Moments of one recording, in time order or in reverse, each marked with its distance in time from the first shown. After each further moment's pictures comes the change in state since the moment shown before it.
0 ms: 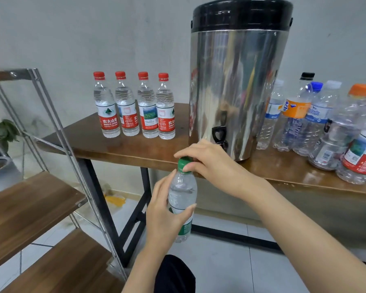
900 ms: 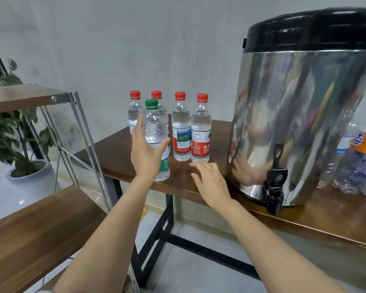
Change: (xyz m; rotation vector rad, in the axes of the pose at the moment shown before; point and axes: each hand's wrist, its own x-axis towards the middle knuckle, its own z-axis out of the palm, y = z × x) left_hand 0.233 -0.047 -0.084 0.313 0.449 -0.101; right_hand 0.135 0.061 0.111 -0.066 0.191 0.289
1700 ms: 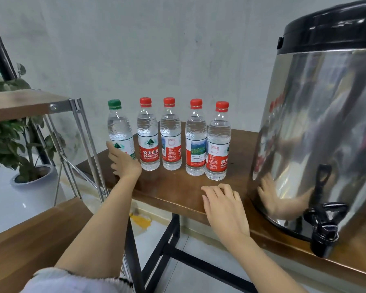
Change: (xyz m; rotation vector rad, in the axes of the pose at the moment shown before) left_hand 0.091 -0.112 0.007 0.154 0.057 -0.503; right_hand 0.005 0.007 0.044 -0.490 0.255 -0.153
